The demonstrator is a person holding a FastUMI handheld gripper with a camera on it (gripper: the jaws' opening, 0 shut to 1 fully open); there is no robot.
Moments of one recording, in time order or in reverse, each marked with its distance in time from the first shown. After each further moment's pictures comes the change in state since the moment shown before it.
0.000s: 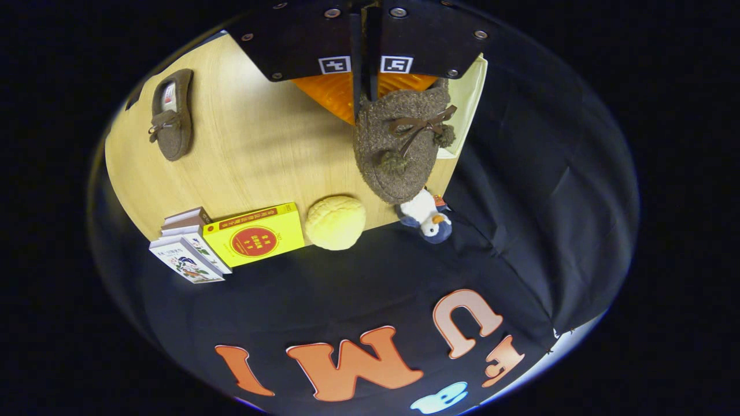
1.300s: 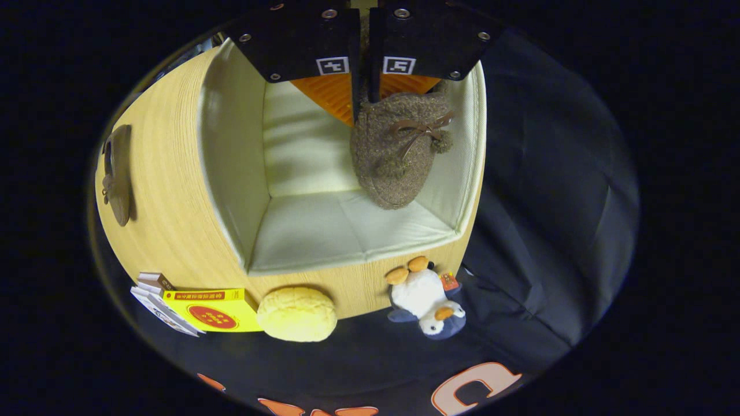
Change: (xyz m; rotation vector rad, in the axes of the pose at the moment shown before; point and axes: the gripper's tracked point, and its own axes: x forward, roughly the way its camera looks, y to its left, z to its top) arm 0.126 0.094 -0.139 0.064 0.369 -0.124
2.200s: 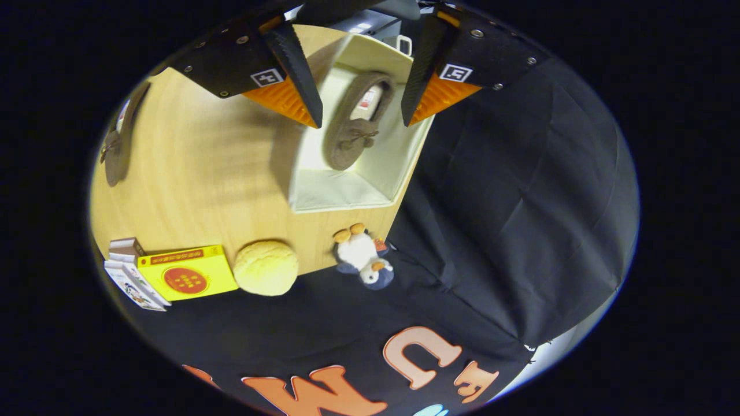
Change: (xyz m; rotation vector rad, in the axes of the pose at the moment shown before) arm -0.147 -0.086 0.043 -0.152 -0.231 0.348
